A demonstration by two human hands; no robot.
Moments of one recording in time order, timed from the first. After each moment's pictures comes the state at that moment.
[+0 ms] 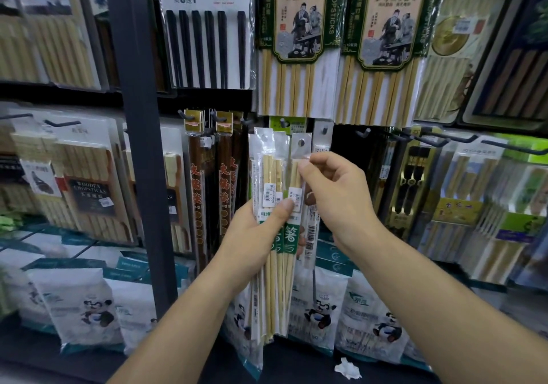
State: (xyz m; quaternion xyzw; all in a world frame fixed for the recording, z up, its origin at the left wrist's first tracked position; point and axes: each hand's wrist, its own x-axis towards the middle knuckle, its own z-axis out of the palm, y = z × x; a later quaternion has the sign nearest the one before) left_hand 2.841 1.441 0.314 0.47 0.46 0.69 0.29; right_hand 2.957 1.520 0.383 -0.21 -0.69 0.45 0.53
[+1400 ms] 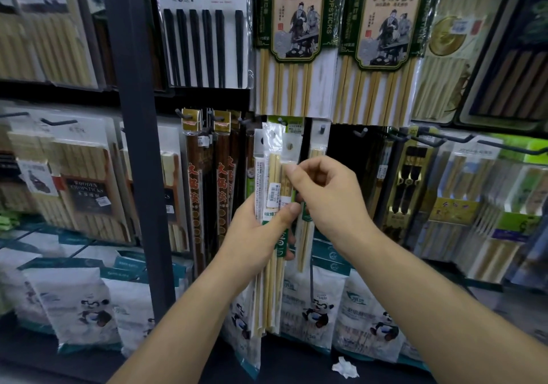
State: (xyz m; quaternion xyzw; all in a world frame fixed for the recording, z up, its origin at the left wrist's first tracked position) left_hand 2.849 1.437 0.321 0.50 0.45 0.69 0.26; right_hand 2.960 1.512 0.381 -0.21 -0.72 0.44 0.50
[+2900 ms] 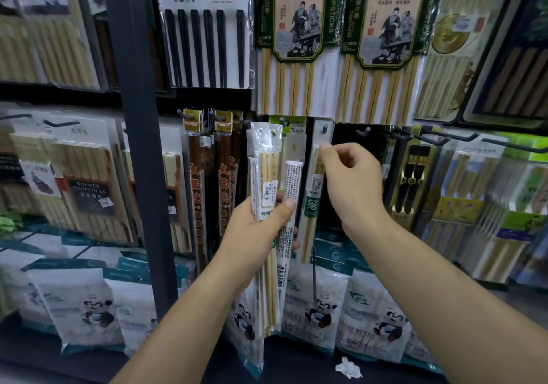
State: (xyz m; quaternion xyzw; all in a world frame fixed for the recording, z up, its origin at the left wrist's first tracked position) left_hand 2.844 1.441 0.318 0.45 0.44 0.72 0.29; right_hand 2.960 1.542 0.390 -0.30 -0.66 0.36 0.58
